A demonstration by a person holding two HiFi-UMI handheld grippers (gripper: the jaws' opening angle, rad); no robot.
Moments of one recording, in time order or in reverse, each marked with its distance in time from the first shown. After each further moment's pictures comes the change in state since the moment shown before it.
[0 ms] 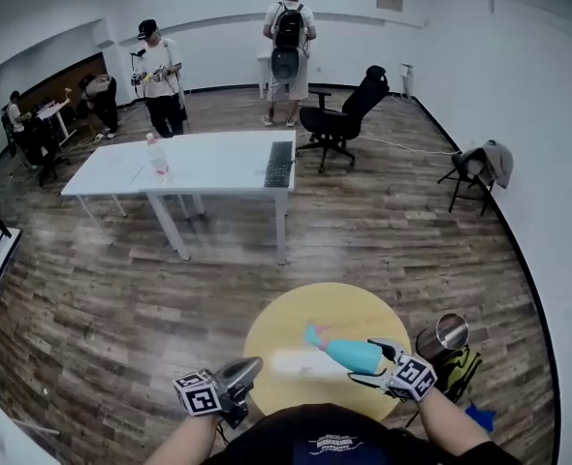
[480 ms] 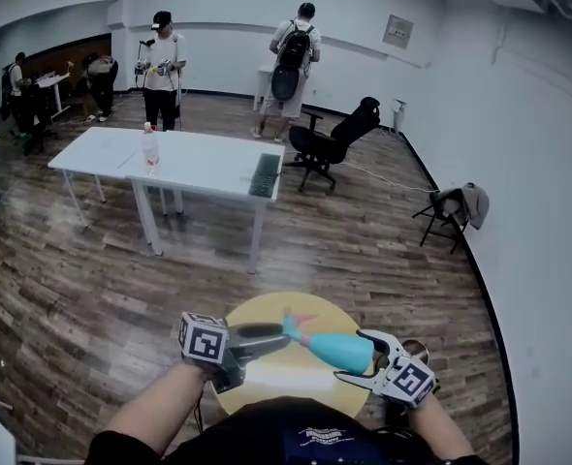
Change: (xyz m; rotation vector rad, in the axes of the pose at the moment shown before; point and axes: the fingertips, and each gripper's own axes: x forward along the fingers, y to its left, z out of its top) left arm 0.090 -0.104 0.040 -0.028 0.272 -0.302; right arm -0.070 0.041 0.124 -0.312 -0.081 -0.016
